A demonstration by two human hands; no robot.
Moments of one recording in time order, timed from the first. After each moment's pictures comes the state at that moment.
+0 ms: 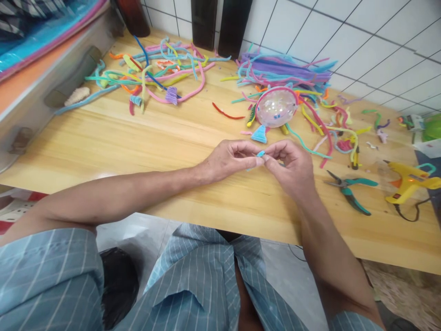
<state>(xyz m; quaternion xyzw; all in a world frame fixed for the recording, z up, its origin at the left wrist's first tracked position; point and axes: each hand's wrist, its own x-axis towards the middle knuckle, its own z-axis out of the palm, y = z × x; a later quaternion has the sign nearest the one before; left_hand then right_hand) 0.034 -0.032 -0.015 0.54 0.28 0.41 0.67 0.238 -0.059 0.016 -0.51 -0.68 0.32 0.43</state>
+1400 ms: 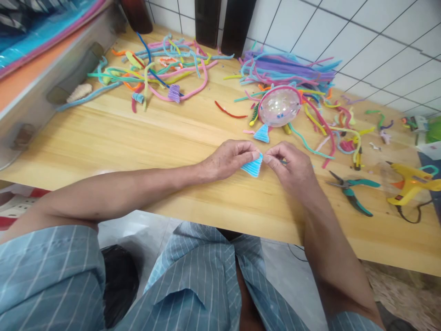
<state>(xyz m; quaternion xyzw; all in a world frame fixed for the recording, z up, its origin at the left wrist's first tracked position) 0.025 -0.027 -0.017 0.65 0.29 0.37 0.59 0.253 -0.051 0.015 -0.48 -0.80 0.19 0.32</state>
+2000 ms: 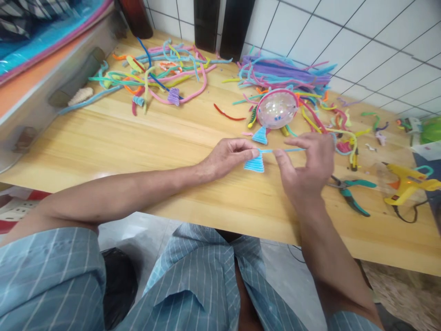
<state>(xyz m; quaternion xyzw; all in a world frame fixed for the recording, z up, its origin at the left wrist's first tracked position) 0.031 -0.025 -0.018 0.57 0.31 0.42 0.64 0.255 -0.058 0.010 -0.47 -0.76 -0.07 0.45</state>
